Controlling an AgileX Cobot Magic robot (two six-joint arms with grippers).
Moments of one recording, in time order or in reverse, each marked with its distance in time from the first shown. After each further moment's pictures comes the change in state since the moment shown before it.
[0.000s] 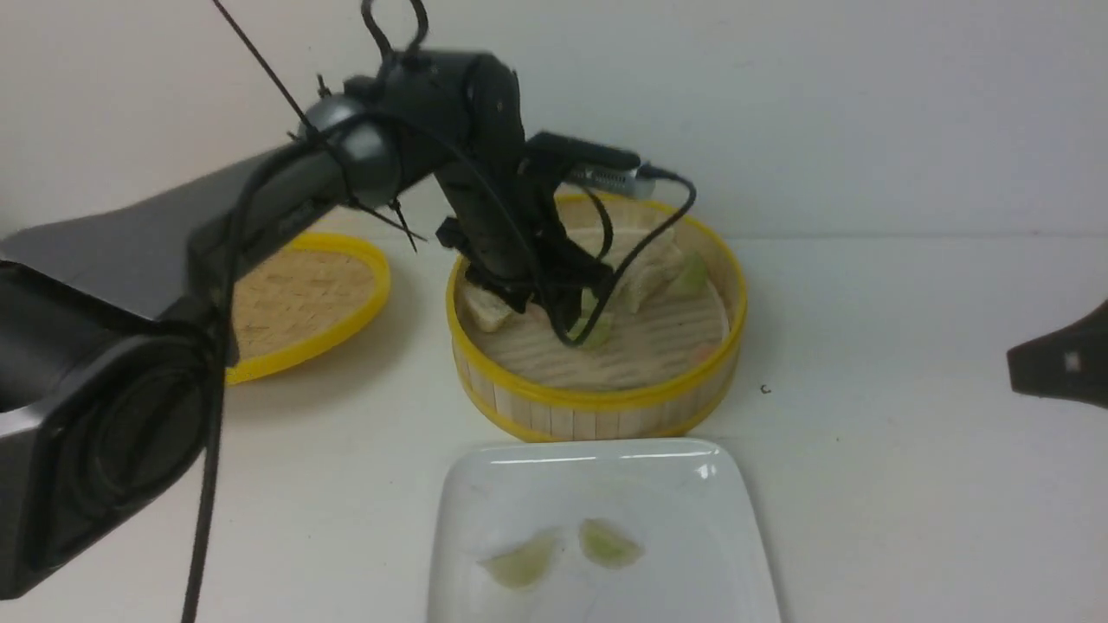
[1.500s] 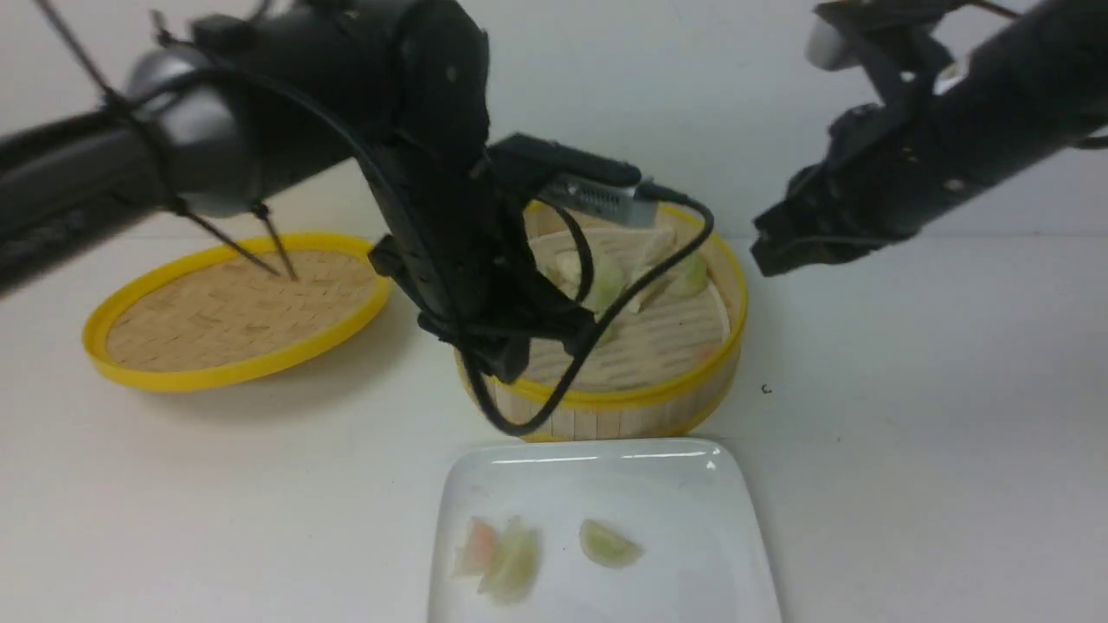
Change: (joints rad) right arm 0.302 0.672 -0.581 -0.131 -0.008 -0.033; left arm -0.107 -0.448 0.459 0.084 0.064 -0.129
